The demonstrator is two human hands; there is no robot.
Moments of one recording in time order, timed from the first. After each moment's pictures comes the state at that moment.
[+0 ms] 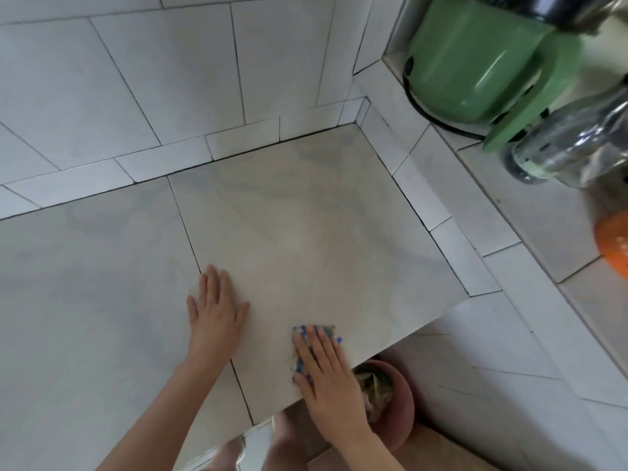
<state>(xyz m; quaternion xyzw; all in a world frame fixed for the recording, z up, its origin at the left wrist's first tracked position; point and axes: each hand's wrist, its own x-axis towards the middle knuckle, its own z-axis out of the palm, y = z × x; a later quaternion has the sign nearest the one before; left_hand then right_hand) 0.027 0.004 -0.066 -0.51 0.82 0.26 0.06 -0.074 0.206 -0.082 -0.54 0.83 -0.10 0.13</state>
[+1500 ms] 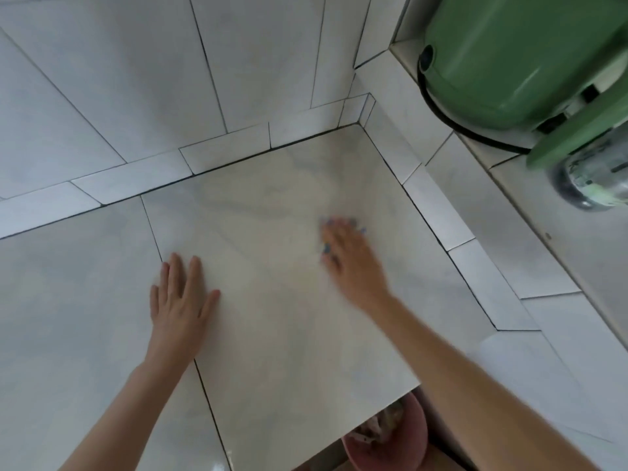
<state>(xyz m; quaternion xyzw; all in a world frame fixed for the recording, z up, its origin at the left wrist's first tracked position) 0.005 -0.072 -0.081 -0.52 0.82 0.24 0.00 -0.267 0.040 -0.102 -0.56 0.81 -0.12 0.12</state>
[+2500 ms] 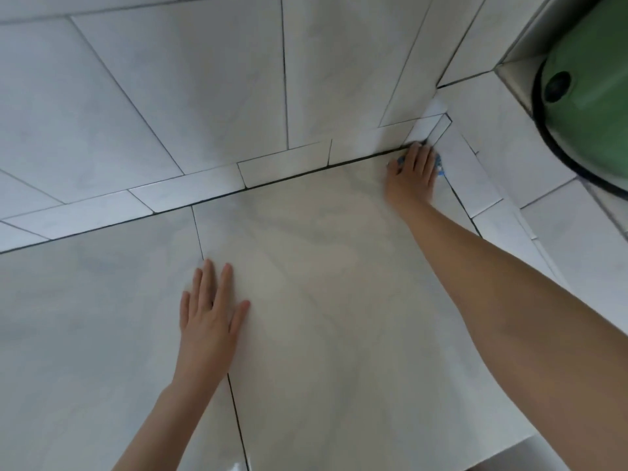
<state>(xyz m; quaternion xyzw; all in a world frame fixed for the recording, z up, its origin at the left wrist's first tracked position) 0.009 -0.095 -0.081 -0.54 0.81 0.23 -0.04 -0.369 -0.139 -0.089 -0.30 0.94 -0.12 0.12</state>
